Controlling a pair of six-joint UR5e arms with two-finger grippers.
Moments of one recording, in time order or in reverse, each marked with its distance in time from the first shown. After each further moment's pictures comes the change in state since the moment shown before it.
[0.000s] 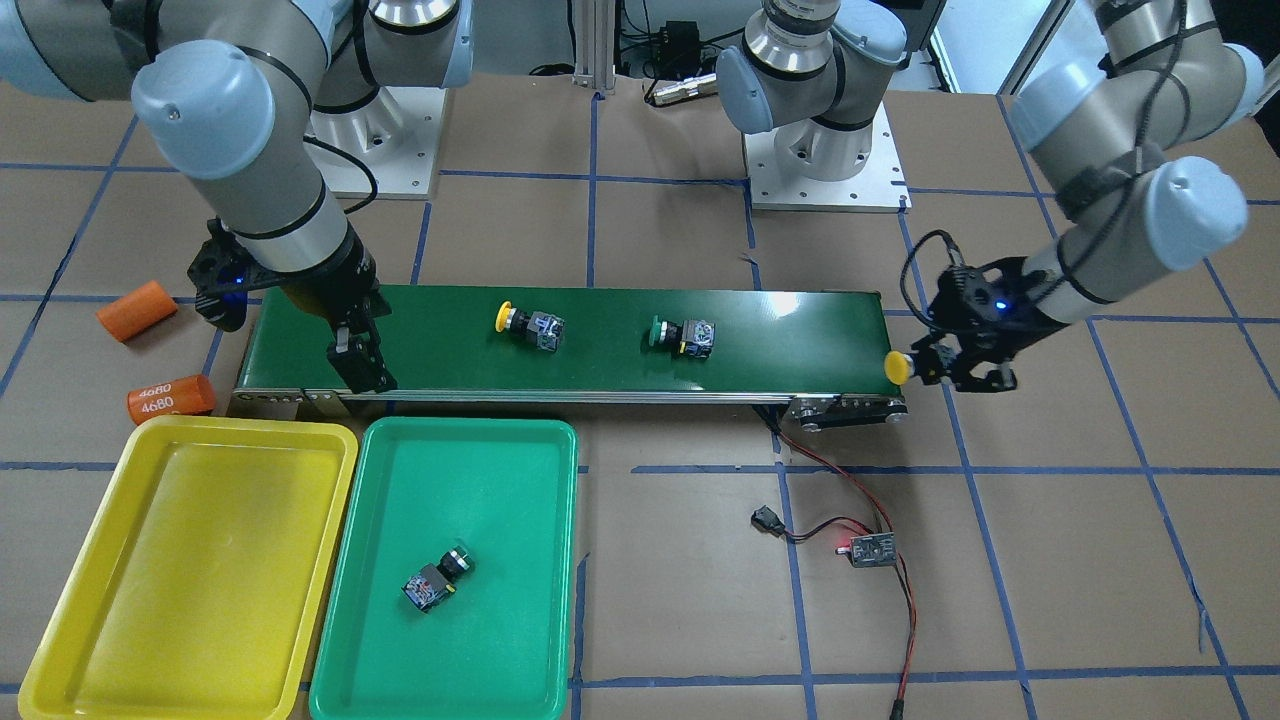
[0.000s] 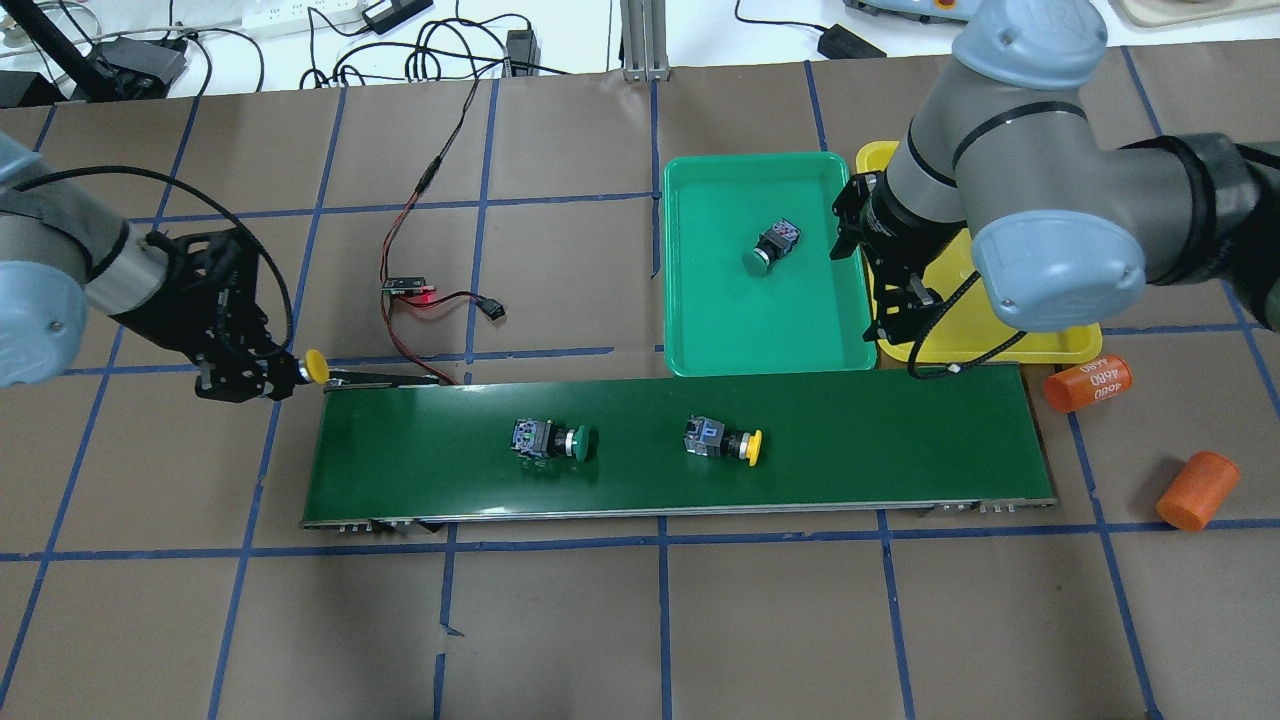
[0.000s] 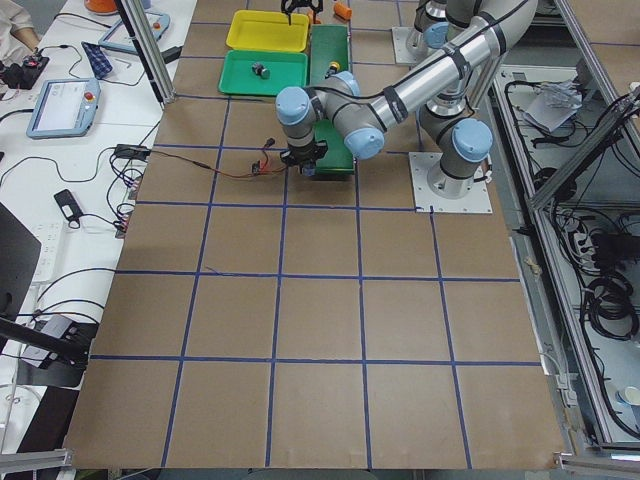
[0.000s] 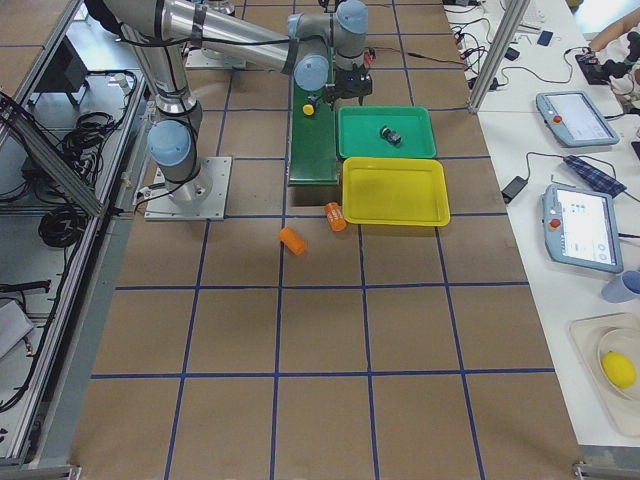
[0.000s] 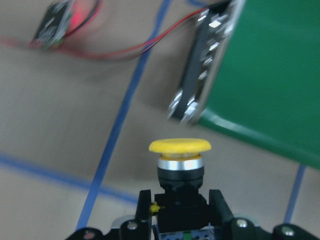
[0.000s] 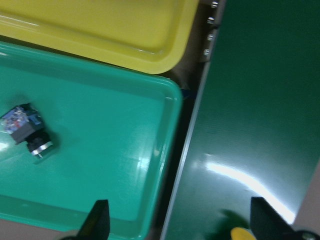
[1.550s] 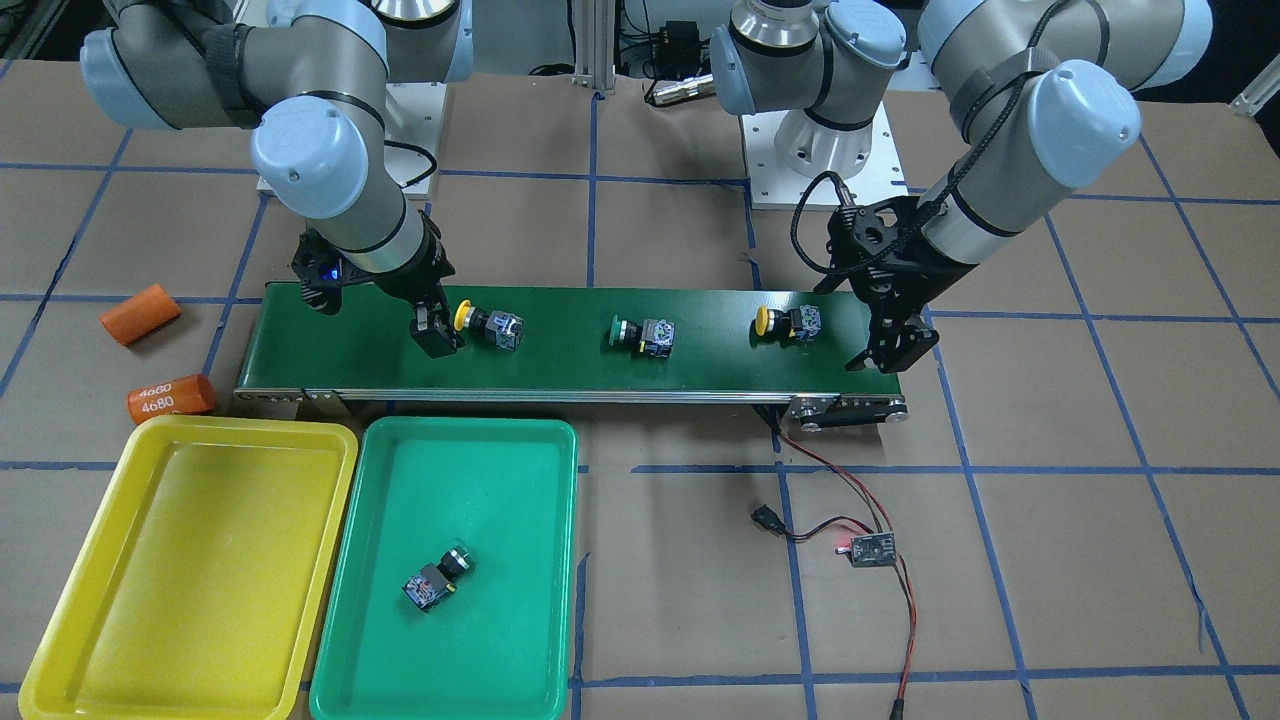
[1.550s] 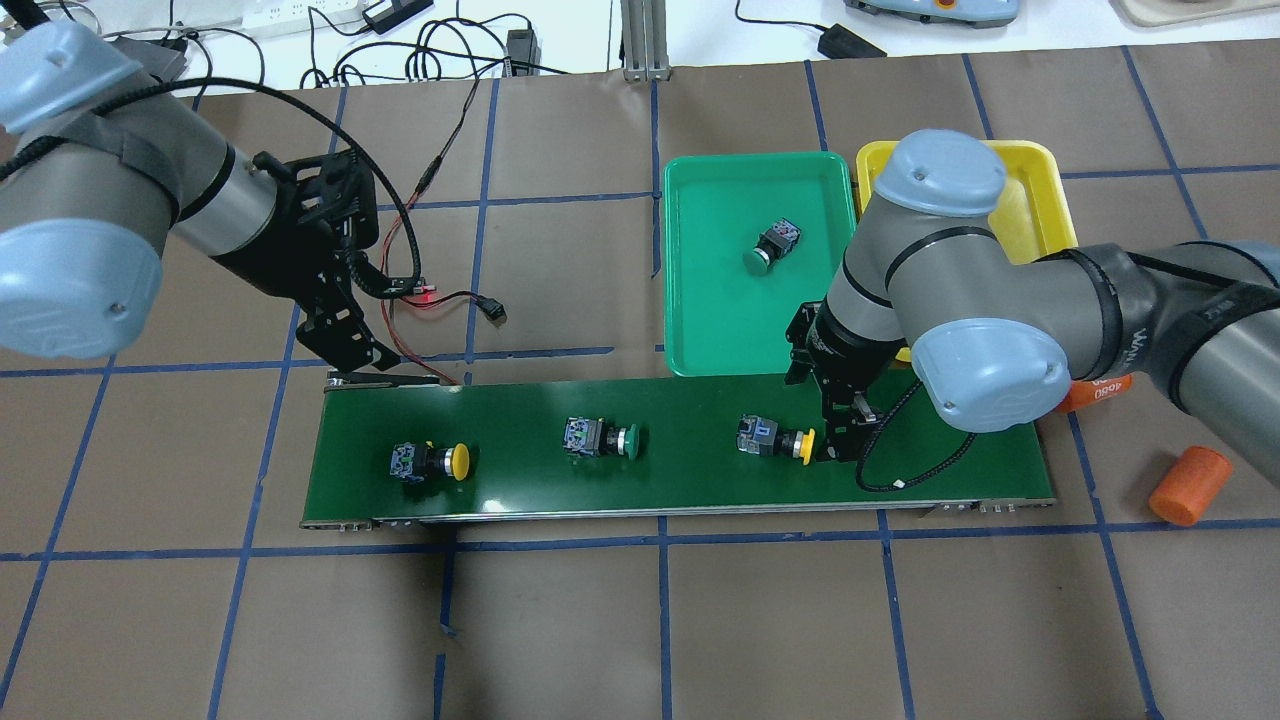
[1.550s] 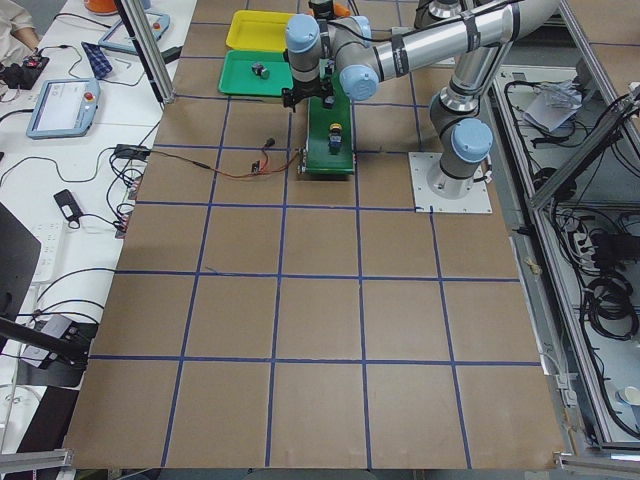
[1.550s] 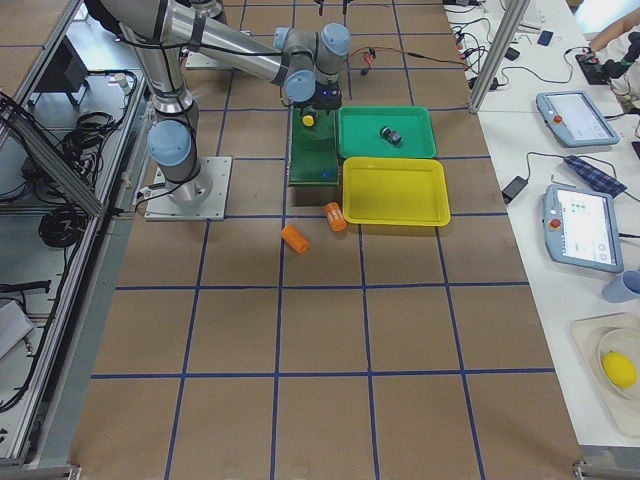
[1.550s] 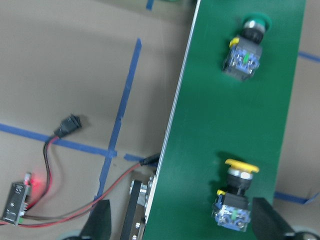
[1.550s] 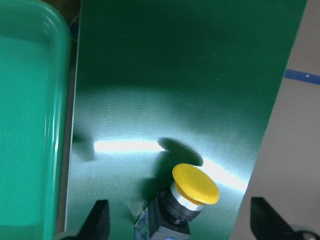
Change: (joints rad) left arm -0.237 0.066 0.186 -0.142 -0.094 -0.376; right arm 0.074 0.055 0.136 -0.012 0.057 0.086
